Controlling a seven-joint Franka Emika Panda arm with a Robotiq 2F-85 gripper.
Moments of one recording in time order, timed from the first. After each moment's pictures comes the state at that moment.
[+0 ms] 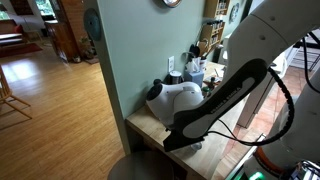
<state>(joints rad) 0.23 -0.05 0.55 -2.54 -0.17 2.06 1.47</state>
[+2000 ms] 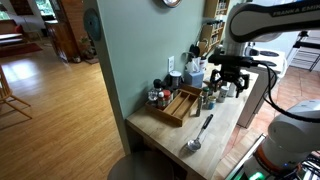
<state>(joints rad) -0.16 -0.86 0.06 -2.67 0.17 1.61 1.25</state>
